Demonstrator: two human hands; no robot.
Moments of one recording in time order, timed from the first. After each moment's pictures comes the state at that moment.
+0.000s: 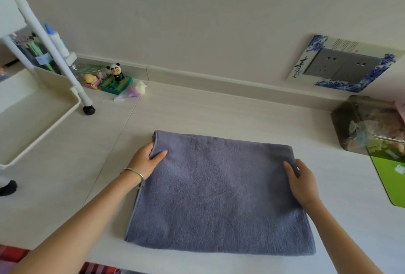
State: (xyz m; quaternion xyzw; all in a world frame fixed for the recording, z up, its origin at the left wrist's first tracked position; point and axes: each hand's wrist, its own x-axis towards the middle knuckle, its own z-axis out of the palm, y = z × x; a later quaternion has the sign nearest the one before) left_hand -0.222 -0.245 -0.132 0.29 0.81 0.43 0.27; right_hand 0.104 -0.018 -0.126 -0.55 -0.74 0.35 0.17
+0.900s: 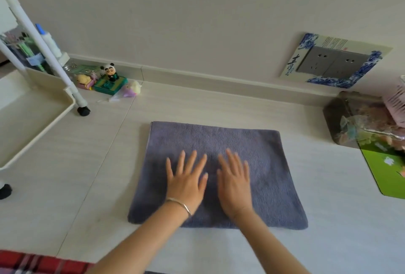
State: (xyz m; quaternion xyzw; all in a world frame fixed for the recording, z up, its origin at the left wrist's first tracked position) left_hand -0.113 -0.220 -0.154 0.50 0.86 0.14 0.02; right_hand 0.004 -0.127 -0.160 -0.39 -0.90 0.11 0.16
